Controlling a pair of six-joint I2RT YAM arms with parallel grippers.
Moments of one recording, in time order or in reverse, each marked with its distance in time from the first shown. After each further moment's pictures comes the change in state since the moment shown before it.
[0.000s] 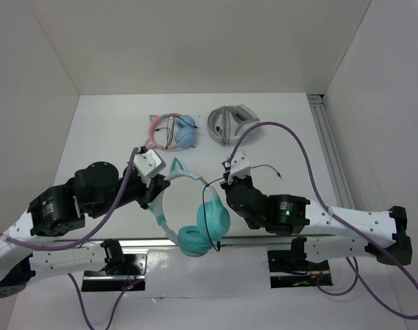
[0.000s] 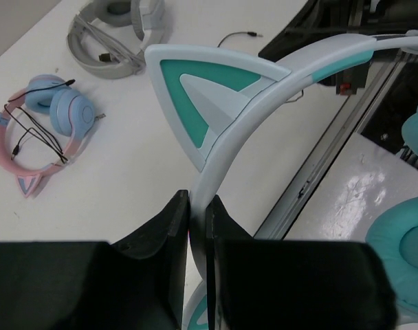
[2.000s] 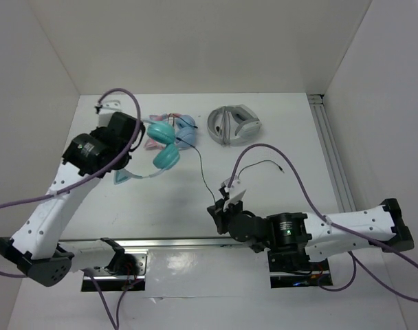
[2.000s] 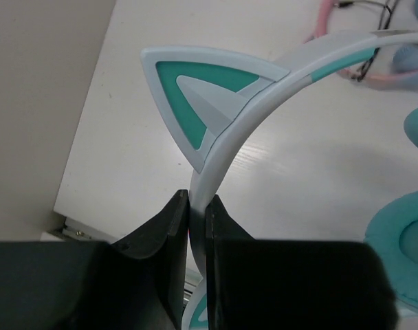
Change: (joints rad) left arm 0.576 0.396 0.324 -0.499 -0.586 -0.576; right arm 0.216 -0.048 -0.183 0.203 -0.157 0.247
